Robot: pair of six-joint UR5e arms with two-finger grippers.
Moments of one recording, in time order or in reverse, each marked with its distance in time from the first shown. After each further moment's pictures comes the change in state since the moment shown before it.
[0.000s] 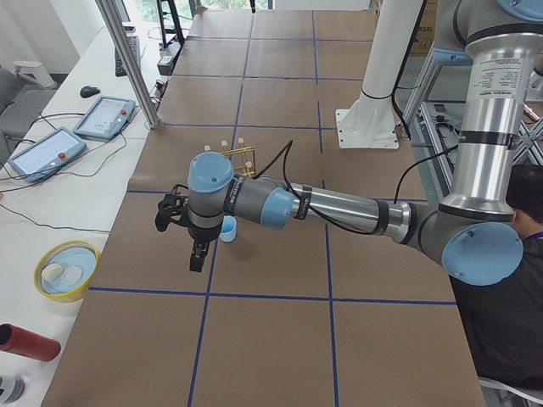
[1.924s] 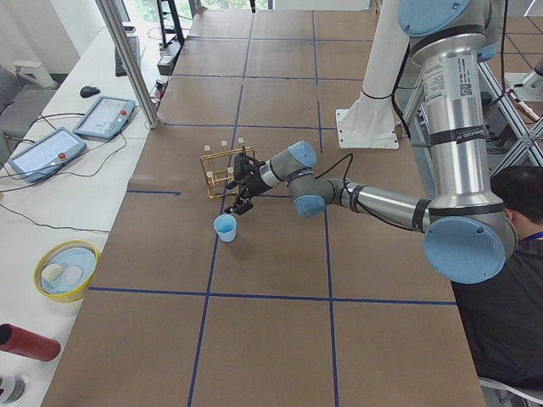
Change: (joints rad) left arm 0.820 0.280 -0.160 -0.795 1.021 -0.954; right arm 0.000 0.000 0.000 0.000 0.000 -0.001
